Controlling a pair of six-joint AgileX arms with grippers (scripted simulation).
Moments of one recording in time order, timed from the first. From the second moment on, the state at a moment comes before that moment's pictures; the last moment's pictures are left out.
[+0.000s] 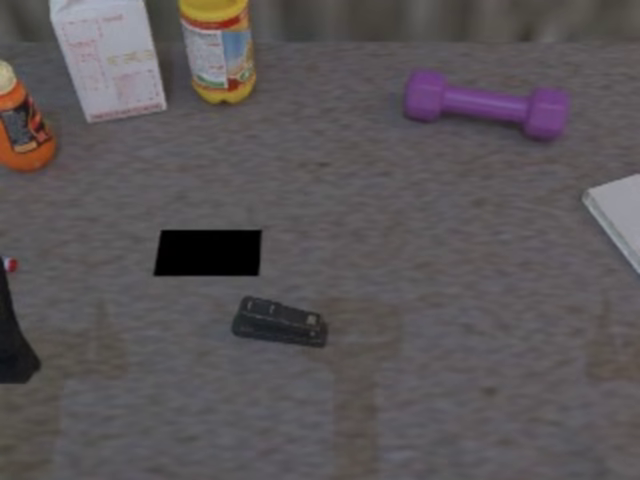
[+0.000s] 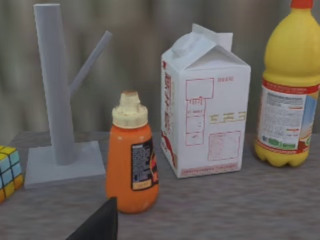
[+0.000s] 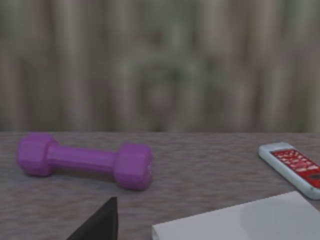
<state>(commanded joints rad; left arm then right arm) 0.00 0.00 0.00 0.00 0.00 0.00 0.00 0.00 0.00 0.00 0.00 0.00</state>
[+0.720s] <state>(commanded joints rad) -0.19 0.57 0.51 -0.36 0.00 0.34 0.00 0.00 0.00 0.00 0.00 0.00</state>
